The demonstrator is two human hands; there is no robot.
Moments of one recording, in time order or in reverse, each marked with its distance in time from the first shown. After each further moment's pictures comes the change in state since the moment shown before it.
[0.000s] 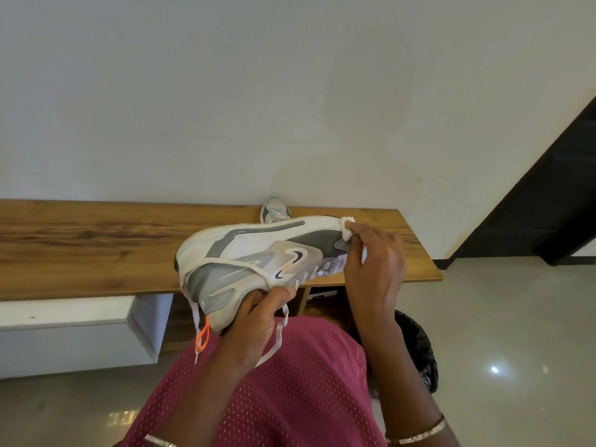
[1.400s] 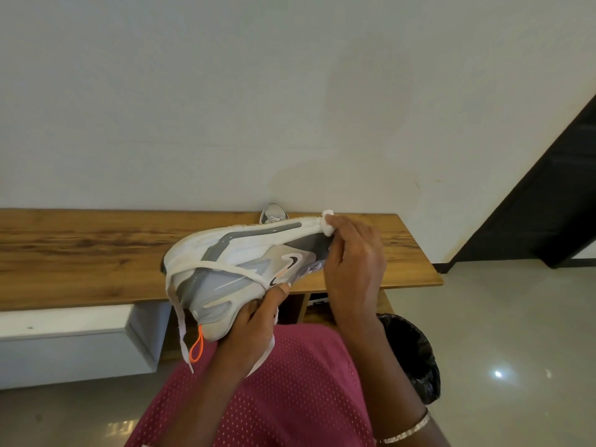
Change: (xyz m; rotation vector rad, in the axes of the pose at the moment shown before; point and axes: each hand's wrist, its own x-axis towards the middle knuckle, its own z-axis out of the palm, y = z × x) left_hand 0.000 0.011 0.003 0.082 0.128 0.060; right_hand 0.006 -0.029 0.010 0.061 0.028 -0.103
